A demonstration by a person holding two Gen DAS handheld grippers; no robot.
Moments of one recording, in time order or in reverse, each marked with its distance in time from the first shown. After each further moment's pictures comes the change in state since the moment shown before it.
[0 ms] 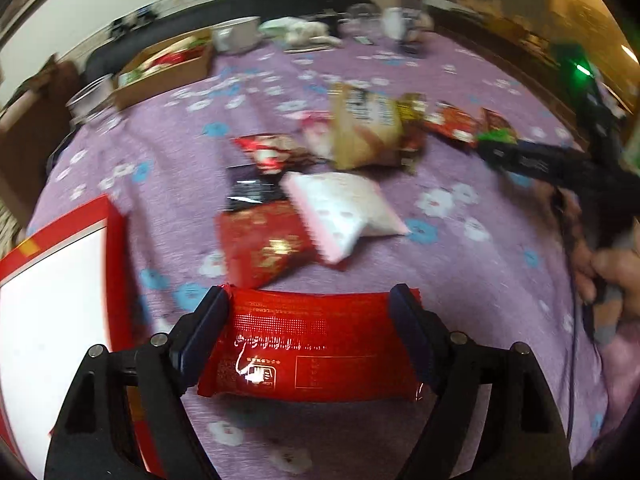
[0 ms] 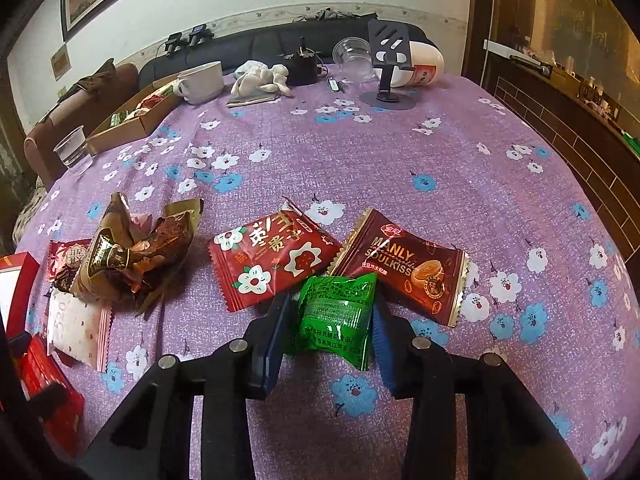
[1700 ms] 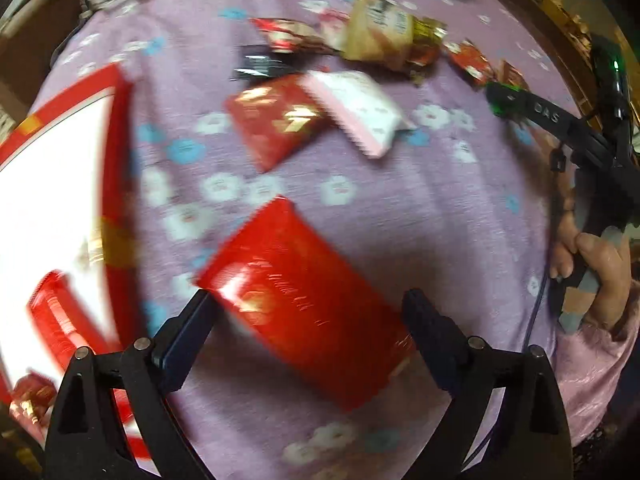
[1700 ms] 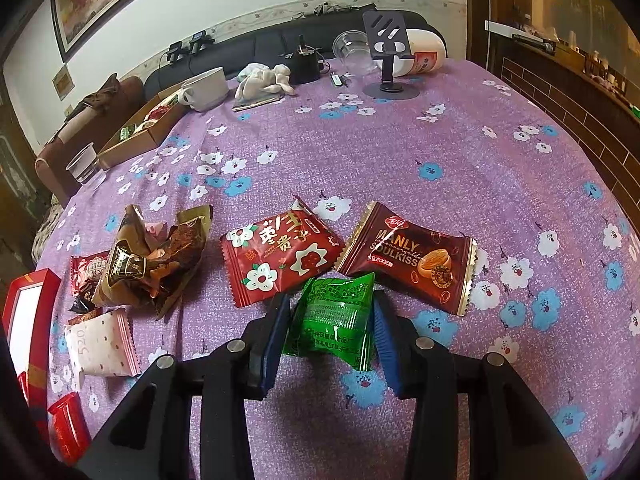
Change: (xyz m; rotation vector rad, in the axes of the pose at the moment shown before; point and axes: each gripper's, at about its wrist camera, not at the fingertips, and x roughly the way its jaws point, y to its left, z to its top) left arm 0.008 -0.005 -0.001 -0.200 0.366 -0.008; right arm -0.001 -0.008 0.002 0.062 0.023 0.078
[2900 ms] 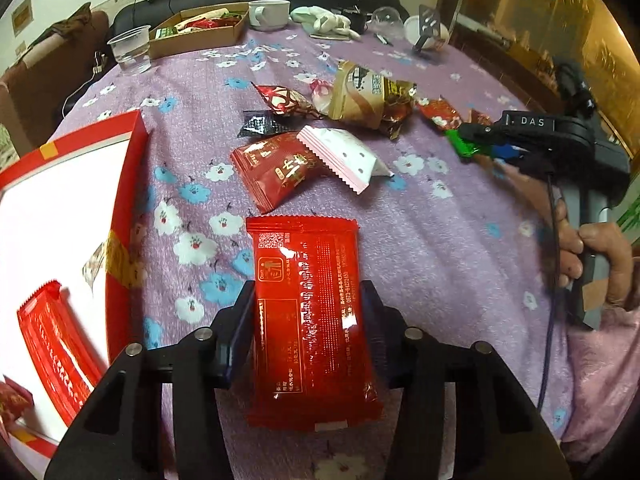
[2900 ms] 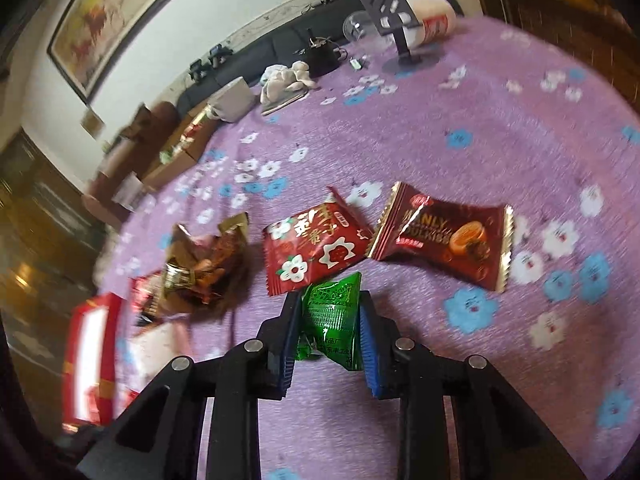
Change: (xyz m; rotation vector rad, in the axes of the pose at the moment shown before) left arm -0.027 0.011 -0.058 -0.016 -0.338 -0.042; right arm 0.004 -0.028 0.003 0.179 0.070 0.324
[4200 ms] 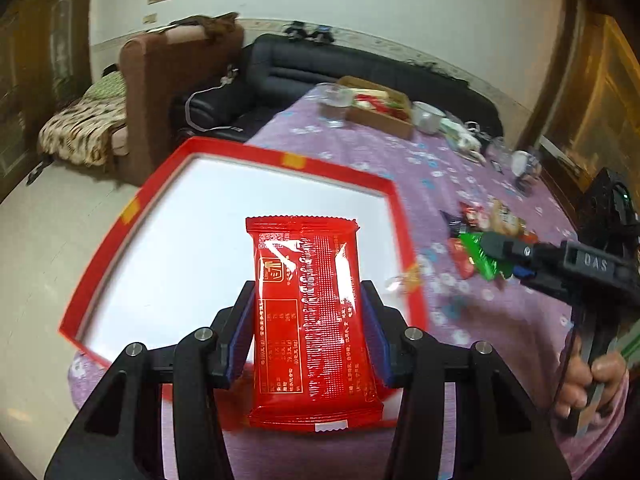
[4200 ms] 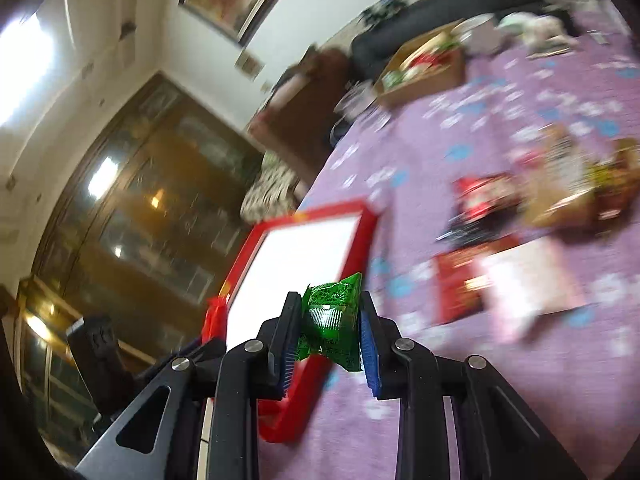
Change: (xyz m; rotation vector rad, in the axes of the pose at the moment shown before) left arm -0.095 0.164 -0.044 -0.343 -0.264 0.197; right arm 0.028 0.215 -0.089 -0.270 0.204 0.525
